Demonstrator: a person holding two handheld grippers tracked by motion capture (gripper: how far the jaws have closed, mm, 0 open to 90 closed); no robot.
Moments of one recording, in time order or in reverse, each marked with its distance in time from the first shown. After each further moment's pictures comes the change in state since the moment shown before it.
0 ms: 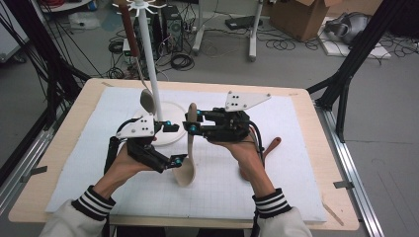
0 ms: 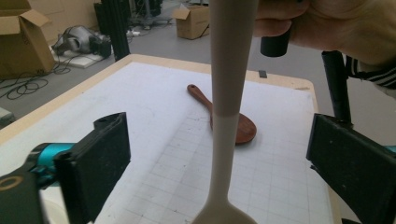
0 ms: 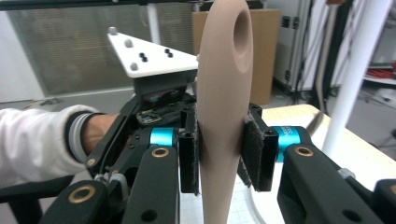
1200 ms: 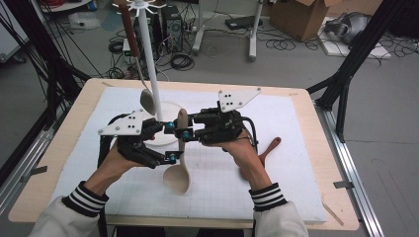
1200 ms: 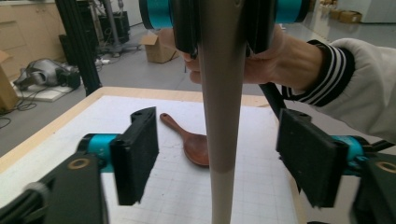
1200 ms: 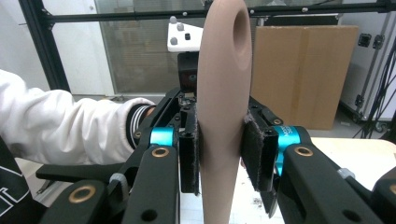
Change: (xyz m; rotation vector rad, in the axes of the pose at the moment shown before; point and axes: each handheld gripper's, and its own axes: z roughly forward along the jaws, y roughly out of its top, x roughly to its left) left arm -0.006 0.021 -0.017 -0.089 -0.109 0.073; right arm -0.004 0.006 0.016 -0.043 0.263 -0.048
